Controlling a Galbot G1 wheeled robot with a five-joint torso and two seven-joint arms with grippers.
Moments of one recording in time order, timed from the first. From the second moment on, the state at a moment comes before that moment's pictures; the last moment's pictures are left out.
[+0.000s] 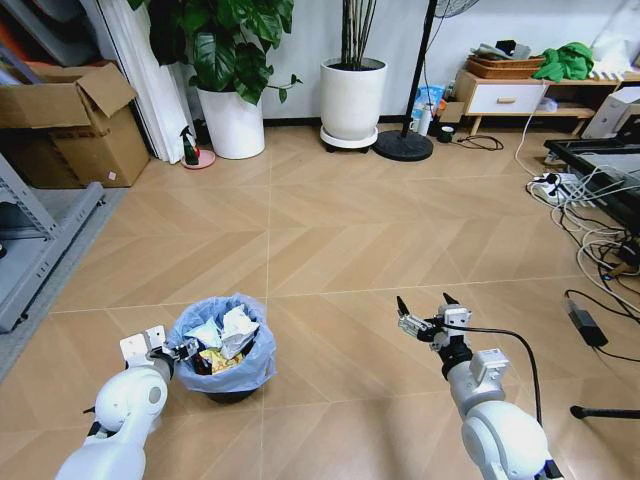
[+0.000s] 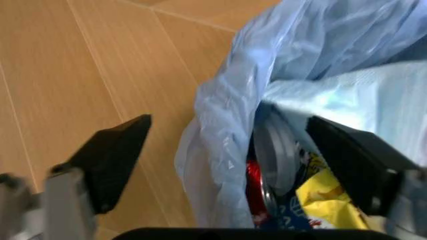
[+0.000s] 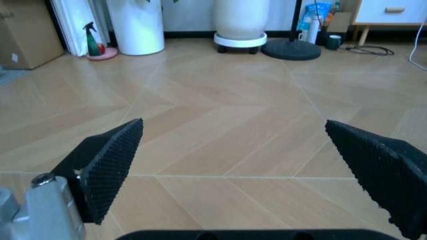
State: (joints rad) left arm 1.28 -1.17 -0.58 -1.87 -0.80 0.69 -0.51; right arm -1.50 1.33 0.51 2.14 0.22 -0.23 0.05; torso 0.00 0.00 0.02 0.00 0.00
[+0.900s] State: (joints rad) left arm 1.54 -1.32 -0.72 -2.05 -0.40 0.14 -0.05; right arm -1.65 1.38 0.61 2.31 0.21 -0.27 0.08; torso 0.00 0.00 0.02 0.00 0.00
